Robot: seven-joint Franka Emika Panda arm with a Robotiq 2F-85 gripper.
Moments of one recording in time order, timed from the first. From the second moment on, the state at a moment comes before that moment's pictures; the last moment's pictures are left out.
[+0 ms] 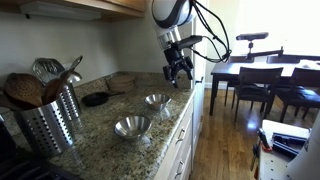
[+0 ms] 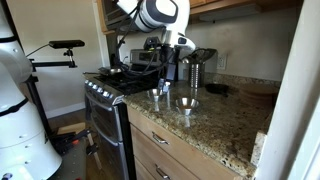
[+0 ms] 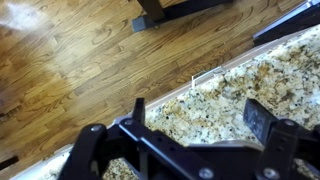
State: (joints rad) arm -0.04 0.02 -0.05 -2.16 -0.11 1.90 0.27
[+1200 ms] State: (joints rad) arm -0.07 0.15 -0.09 -2.14 -0.05 2.14 0.23
